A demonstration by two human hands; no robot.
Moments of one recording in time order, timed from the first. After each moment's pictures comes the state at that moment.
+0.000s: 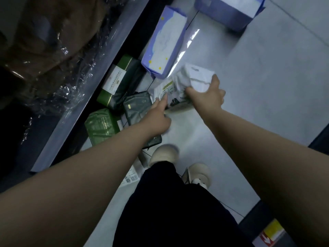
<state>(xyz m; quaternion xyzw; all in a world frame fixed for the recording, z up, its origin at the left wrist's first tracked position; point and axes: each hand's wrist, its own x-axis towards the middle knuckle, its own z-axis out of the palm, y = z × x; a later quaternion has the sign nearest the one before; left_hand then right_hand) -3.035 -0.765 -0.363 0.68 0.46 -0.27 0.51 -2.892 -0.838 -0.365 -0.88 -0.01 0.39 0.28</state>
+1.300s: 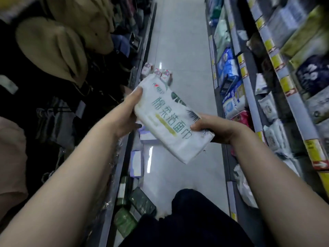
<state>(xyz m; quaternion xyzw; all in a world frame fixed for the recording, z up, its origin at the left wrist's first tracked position) -2.863 -0.735 0.331 0.58 0.26 -0.12 0.76 -2.778 -0.982 0.303 -0.58 -0.13 0.56 0.58</state>
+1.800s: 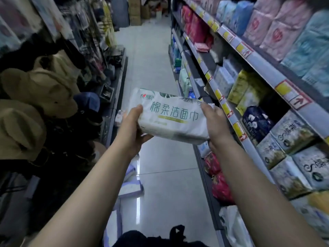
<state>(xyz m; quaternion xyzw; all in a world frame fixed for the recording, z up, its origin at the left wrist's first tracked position) -2.684 -0.842 0.398 0.53 0.20 0.00 0.82 -2.630 -1.045 0.399 -0.66 0.11 0.04 0.74</state>
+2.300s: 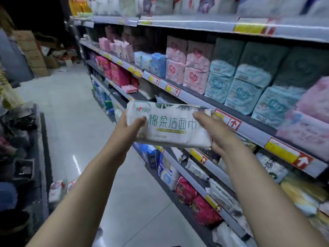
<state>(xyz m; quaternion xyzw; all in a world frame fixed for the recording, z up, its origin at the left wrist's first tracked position) -2.513 -0.878 0.474 0.68 -0.15 -0.08 0.72 -2.578 -1.100 0.487 -0.63 0.17 -0.12 0.74</state>
